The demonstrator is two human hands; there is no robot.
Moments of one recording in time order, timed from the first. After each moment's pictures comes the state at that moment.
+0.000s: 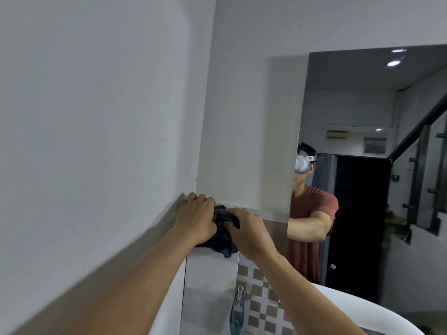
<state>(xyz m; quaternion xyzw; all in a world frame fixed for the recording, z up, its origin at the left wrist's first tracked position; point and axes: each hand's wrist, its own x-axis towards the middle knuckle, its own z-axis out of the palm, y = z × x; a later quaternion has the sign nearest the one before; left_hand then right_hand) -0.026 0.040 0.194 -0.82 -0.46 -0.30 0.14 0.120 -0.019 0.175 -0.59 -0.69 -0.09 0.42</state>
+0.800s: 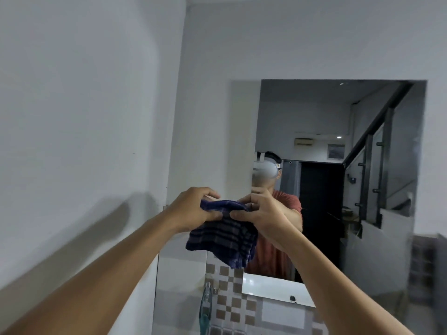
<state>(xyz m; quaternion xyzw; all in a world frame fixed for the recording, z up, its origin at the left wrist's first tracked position) -0.014 -0.045 0.248 -0.86 -0.27 -0.38 -0.19 0.181 -0.127 0.236 -0.53 -0.62 0.15 0.55</state>
